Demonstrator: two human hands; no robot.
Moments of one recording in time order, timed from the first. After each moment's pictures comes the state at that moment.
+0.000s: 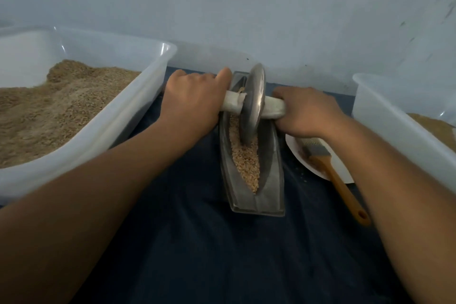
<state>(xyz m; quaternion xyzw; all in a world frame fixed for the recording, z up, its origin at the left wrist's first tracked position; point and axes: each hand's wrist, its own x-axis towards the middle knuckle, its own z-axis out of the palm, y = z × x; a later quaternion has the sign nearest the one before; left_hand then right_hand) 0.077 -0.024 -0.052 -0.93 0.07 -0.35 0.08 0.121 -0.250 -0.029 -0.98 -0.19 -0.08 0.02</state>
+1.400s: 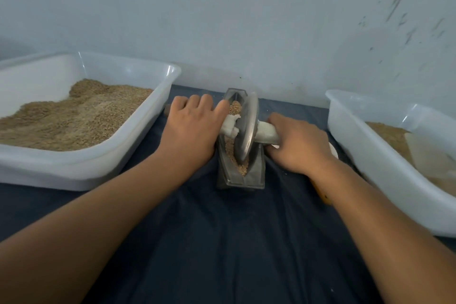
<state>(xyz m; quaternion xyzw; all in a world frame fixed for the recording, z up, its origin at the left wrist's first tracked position) 0.007 -0.032 -0.056 -0.92 0.09 -0.36 0.10 0.041 -0.261 -0.049 -0.96 -0.18 -0.20 0.03</state>
